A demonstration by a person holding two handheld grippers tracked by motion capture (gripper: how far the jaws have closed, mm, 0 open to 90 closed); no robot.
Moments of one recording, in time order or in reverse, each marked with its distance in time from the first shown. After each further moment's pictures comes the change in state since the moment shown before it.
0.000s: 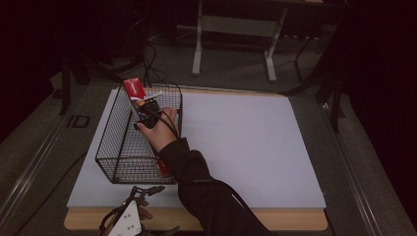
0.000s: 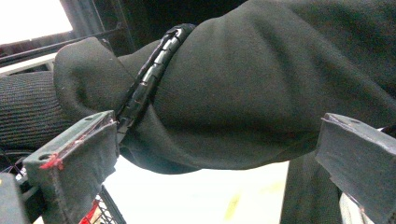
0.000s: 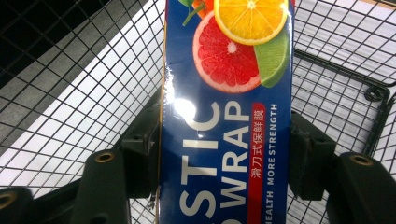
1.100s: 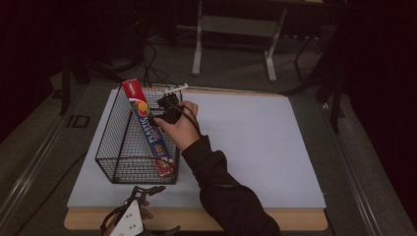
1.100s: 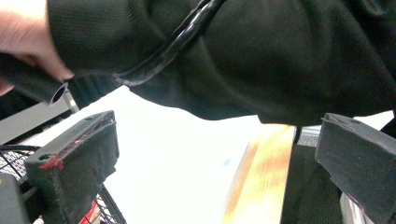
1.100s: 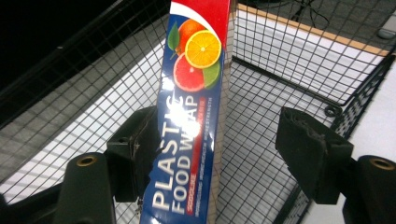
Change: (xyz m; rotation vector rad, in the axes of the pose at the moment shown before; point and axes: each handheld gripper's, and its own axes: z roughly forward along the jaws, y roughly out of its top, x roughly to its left) left arm 0.000 -0.001 0.002 0.010 -0.001 -0.001; right arm -0.036 -0.004 -0.069 -0.110 0.113 -0.034
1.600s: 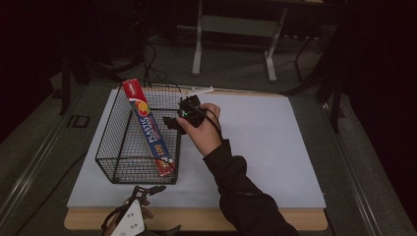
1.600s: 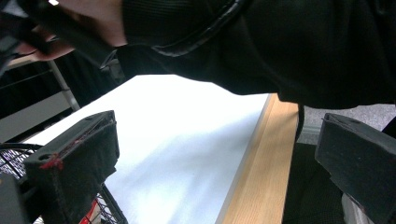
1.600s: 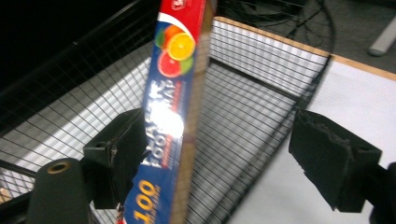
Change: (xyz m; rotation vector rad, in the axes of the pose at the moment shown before) left arm 0.000 -0.001 0.003 0.012 0.002 0.003; right arm -0.030 -0.020 -0.051 -0.076 0.023 -0.026
